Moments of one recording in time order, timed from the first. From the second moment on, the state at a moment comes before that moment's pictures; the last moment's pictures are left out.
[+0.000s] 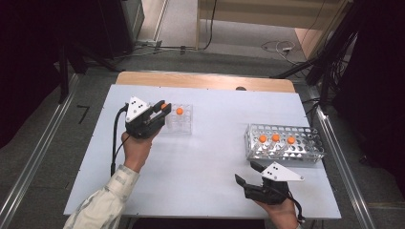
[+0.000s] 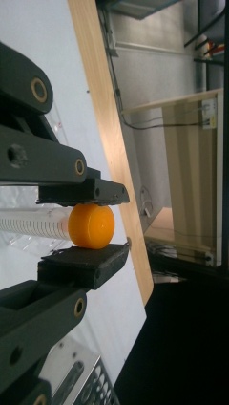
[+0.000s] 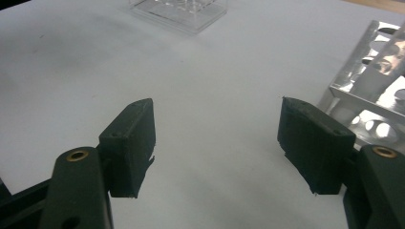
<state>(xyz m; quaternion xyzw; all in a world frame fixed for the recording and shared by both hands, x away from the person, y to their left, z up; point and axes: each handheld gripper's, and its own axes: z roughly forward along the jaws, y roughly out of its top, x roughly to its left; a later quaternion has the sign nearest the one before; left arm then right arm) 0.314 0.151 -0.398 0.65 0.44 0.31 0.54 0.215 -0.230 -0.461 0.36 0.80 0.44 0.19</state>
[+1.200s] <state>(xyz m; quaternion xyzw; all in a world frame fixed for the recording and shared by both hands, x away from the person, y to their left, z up) 0.343 0.135 -0.421 0.67 0.44 0.32 0.50 0.214 -0.236 -0.460 0.37 0.79 0.45 0.20</state>
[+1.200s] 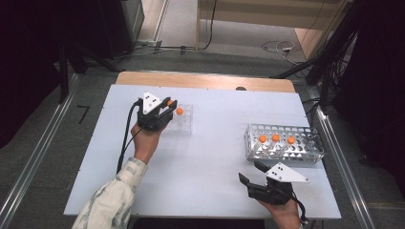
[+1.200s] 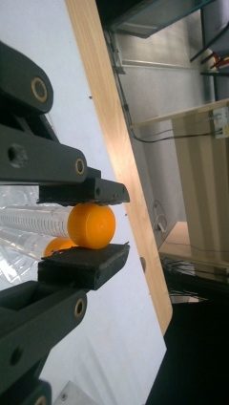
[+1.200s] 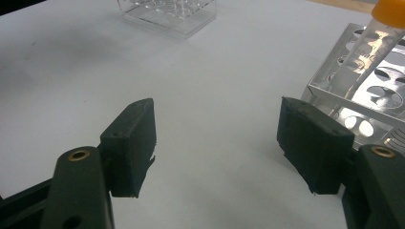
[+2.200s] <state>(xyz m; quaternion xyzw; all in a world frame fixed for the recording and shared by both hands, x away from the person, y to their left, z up) 0.309 0.138 -0.420 0.66 0.45 0.31 0.52 0.220 -0.255 -0.461 0.41 0.77 0.45 0.22</state>
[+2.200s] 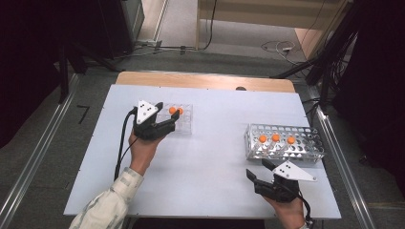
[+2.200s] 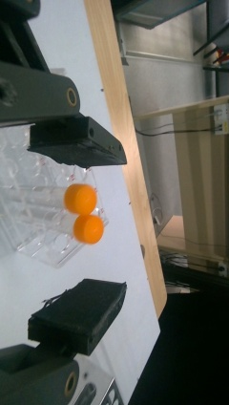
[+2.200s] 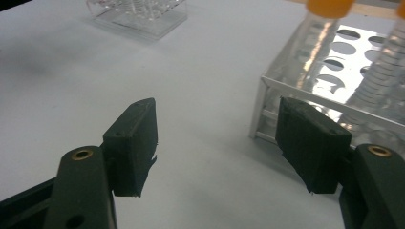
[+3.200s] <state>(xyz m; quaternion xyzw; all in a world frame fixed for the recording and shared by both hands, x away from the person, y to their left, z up) 0.235 0.145 -0.468 0.69 0.43 0.27 0.51 0.253 -0.312 -0.459 0.50 0.69 0.40 0.33</state>
